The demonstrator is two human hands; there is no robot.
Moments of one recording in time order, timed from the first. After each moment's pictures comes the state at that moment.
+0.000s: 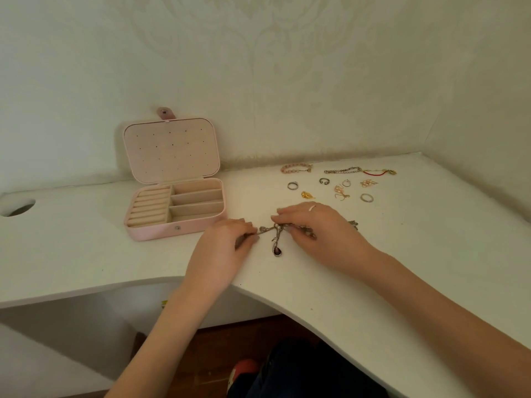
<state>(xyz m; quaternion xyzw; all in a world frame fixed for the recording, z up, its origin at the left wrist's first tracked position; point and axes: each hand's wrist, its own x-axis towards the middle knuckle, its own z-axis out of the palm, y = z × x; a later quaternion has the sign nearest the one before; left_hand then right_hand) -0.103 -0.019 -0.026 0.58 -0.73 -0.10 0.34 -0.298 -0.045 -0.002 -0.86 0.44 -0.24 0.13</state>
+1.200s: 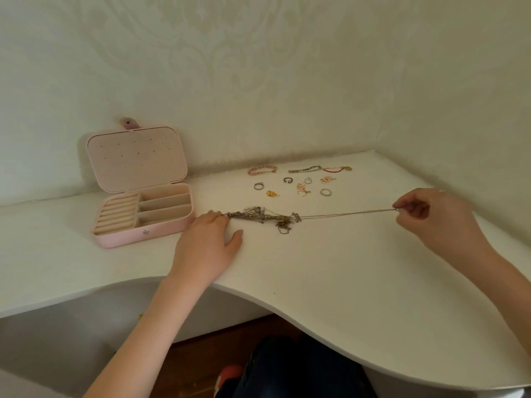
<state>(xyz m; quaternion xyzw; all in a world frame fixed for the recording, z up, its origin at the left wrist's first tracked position) -0.131 -0.023 -0.025 0.64 -0.74 -0.01 0.22 -0.474 0.006 0.019 -0.65 0.68 -0.35 0.03</state>
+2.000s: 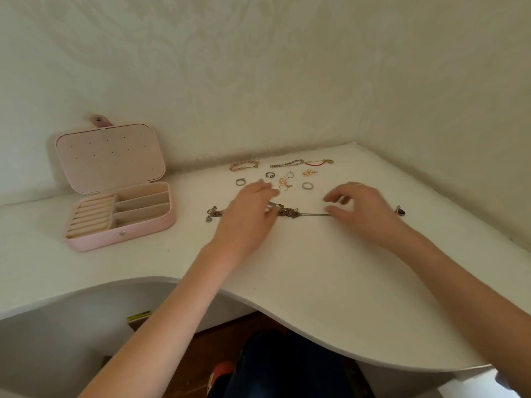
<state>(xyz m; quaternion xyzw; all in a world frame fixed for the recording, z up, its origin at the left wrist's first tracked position) -0.212 -0.043 0.001 0.50 -0.81 -0.08 0.29 -0.436 -0.029 0.002 -0.72 0.62 -0.29 0.11</state>
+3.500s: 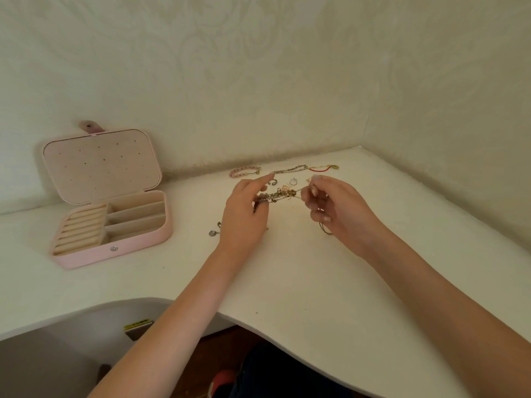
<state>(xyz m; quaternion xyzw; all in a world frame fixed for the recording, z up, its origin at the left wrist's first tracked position) -0.218 -0.077 -0.014 0.47 -0.70 -0.22 0.50 -0.380 -0.044 0.024 -0.45 0.43 -0.54 0.56</state>
